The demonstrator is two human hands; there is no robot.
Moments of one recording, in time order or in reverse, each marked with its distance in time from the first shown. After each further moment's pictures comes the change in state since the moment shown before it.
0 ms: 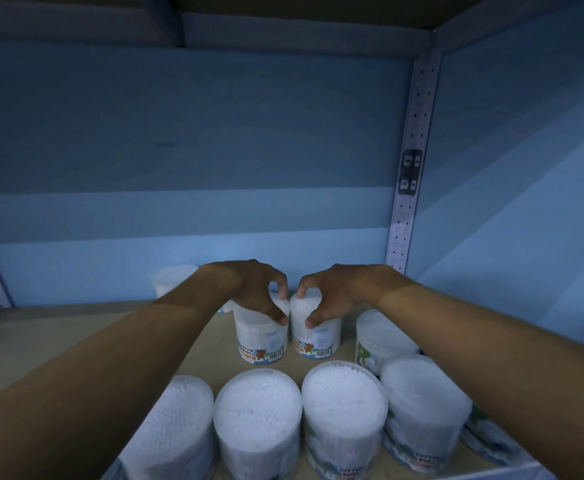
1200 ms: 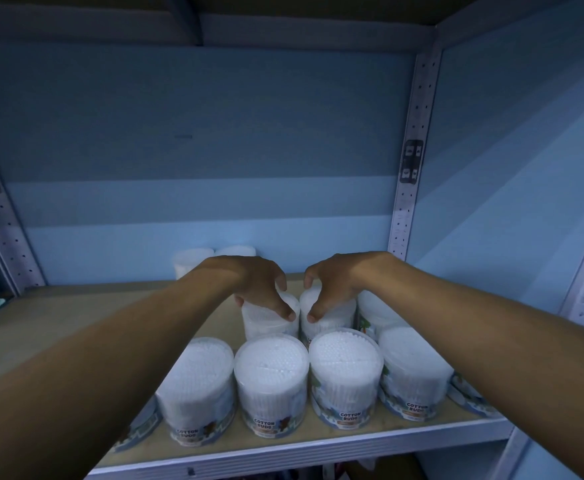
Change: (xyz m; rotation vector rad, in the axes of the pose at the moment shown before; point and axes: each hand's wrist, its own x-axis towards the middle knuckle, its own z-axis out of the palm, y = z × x) left_hand -0.049 0.014 0.012 -0.006 -0.098 -0.104; right_hand -0.043 -0.033 -0.005 -0.072 -0.075 0.014
